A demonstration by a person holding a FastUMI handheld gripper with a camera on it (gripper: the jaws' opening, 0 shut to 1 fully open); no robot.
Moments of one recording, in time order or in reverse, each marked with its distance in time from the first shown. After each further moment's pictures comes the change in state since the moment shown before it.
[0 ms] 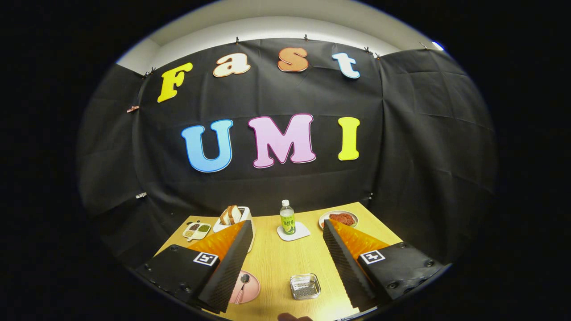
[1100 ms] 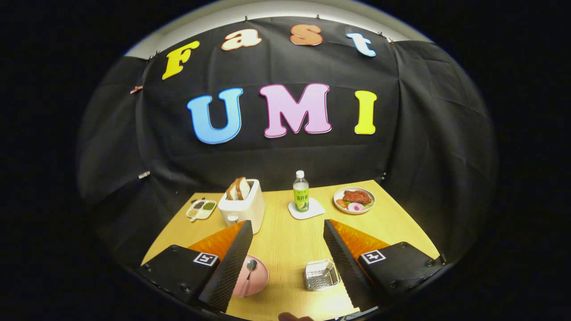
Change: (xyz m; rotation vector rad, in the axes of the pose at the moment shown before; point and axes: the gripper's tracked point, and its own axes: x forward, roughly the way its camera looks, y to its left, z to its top) arm 0.048 0.055 -0.110 -0.056 0.225 0.074
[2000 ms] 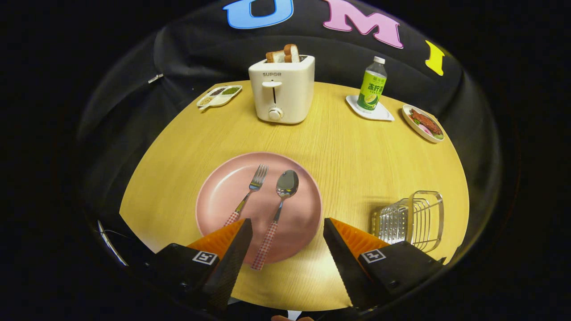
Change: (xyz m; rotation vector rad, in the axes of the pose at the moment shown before) arm 0.074 0.097 -0.236 -0.172 0.600 0.147
